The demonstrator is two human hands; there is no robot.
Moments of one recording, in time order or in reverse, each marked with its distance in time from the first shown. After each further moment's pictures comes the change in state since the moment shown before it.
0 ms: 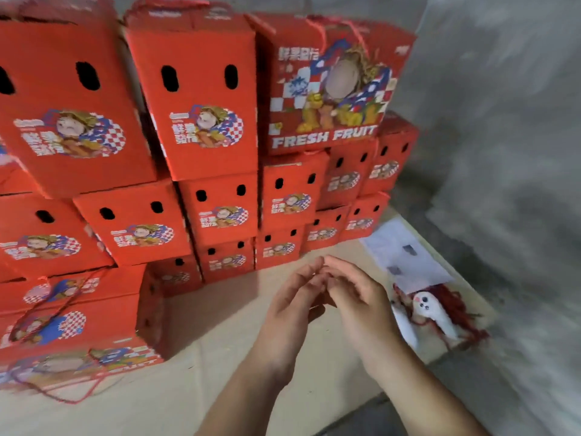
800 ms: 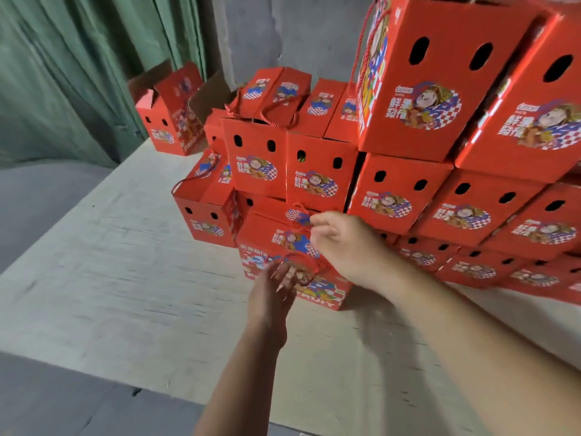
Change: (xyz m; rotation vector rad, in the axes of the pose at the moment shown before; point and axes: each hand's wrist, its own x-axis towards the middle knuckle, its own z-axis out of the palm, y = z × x) left_hand -0.145 -0.006 -0.304 -0.627 0.979 -0.029; right_hand -0.038 -0.094 0.320 -0.464 -0.888 -0.219
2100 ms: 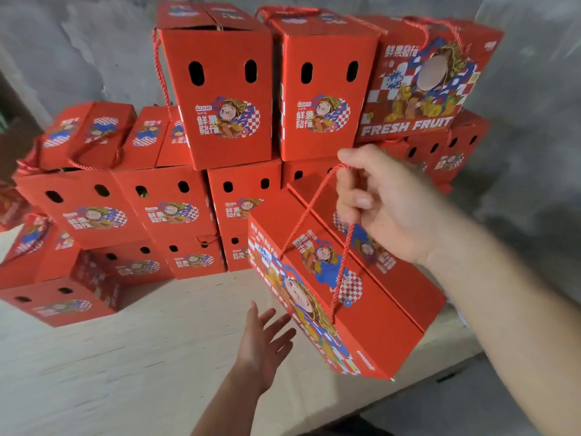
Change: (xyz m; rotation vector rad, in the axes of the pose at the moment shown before) left_hand -0.023 -0.116 0.054 0.434 -0.327 -0.449; right_hand -0.139 0.009 -0.156 0.764 0.426 0.030
